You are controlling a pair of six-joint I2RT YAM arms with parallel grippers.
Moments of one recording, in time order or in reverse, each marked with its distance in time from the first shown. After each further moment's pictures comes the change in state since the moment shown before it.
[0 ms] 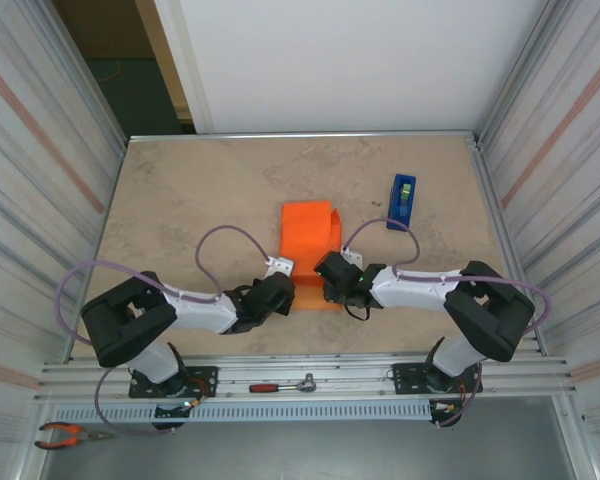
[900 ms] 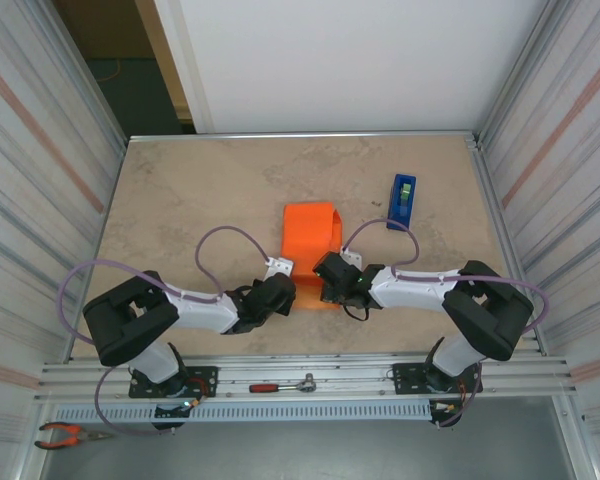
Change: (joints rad) left arm -0.007 0.009 0.005 -0.006 -0.015 -0.019; right arm 0.008 0.006 0.000 0.009 0.000 0.018
